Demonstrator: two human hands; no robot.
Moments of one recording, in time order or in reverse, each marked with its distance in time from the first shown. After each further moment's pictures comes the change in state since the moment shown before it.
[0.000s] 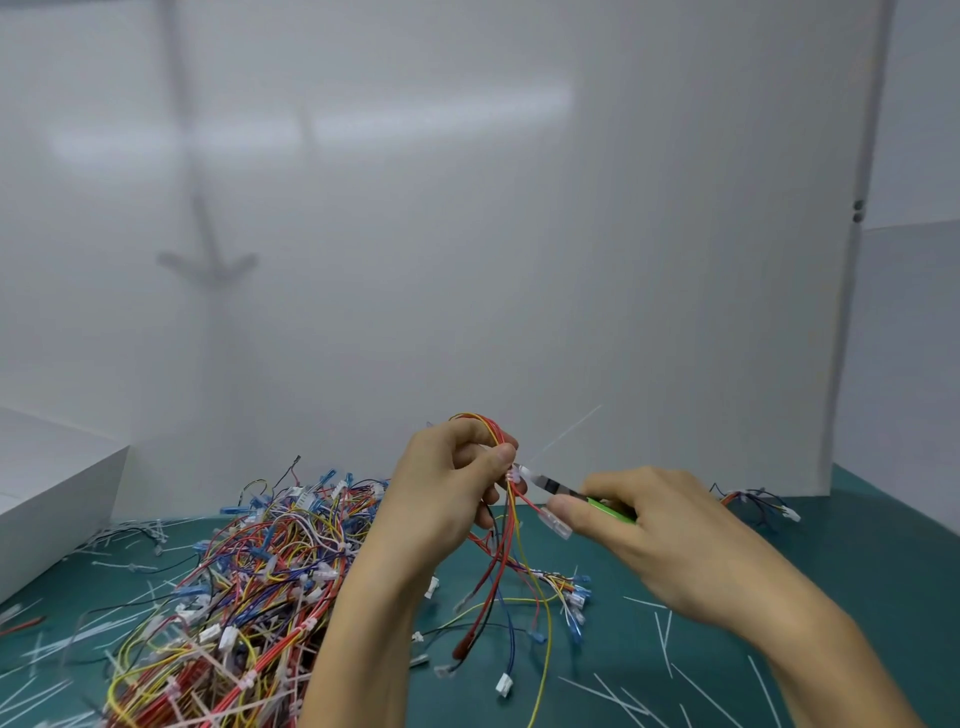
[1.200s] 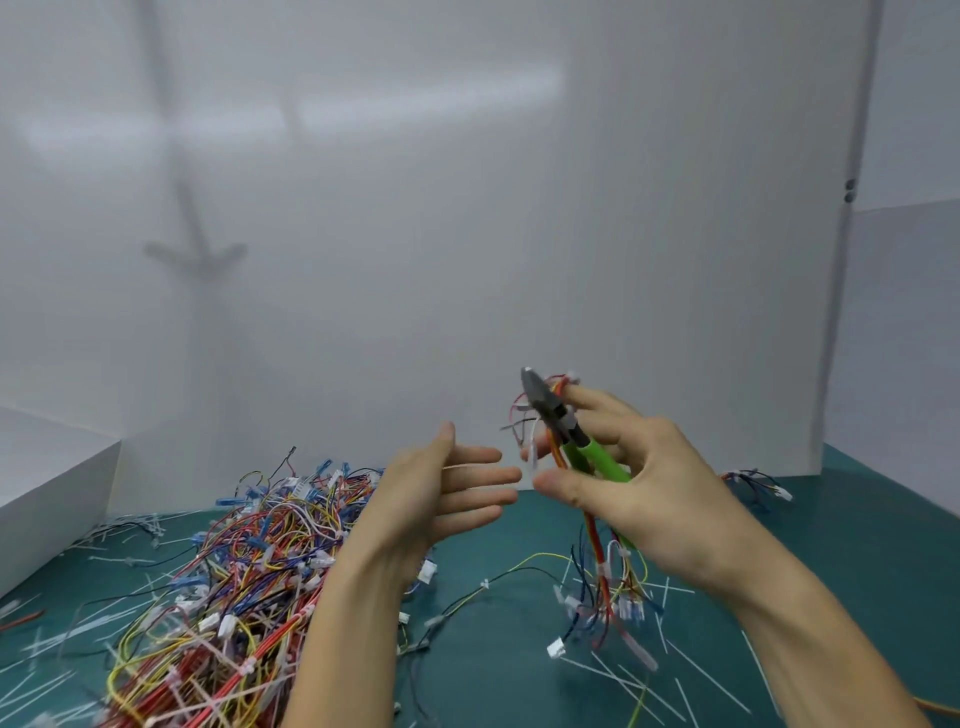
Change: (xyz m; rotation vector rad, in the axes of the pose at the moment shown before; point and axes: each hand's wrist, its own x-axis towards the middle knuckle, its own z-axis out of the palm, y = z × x) left_hand 0.003 -0.023 -0.004 -0.437 -0.051 -0.476; right_hand 0.005 -0.012 0.002 0.636 0.100 -0.240
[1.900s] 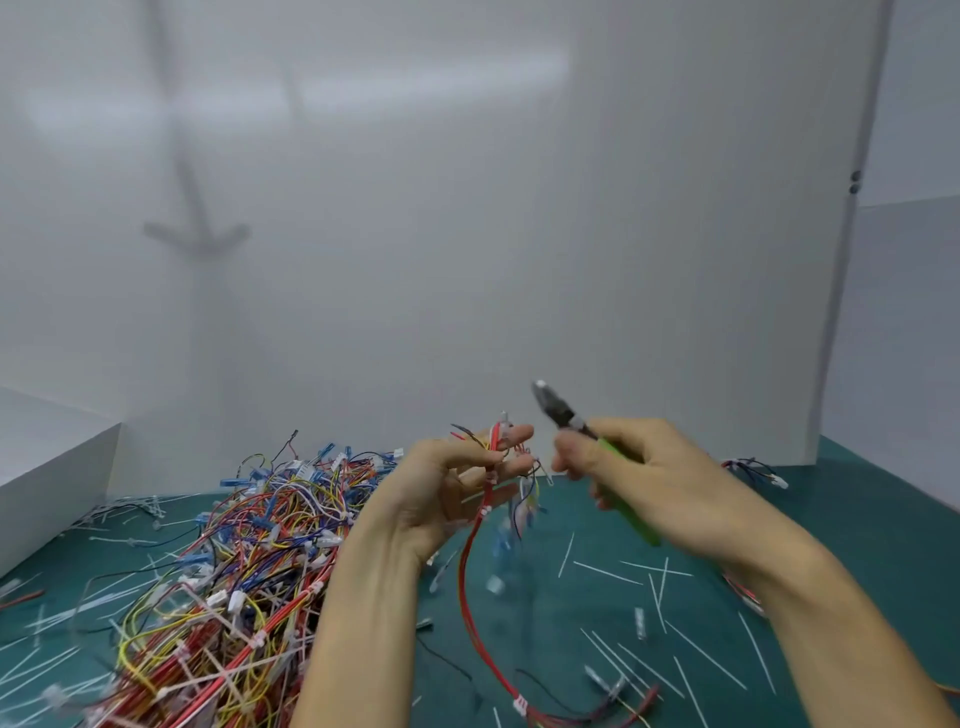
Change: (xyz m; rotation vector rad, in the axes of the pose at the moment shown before) left_hand 0.008 -0.007 -0.001 -0.275 -0.179 -0.100; right_hand -0.001 0.012 -0.005 -0.194 -0.069 0.260
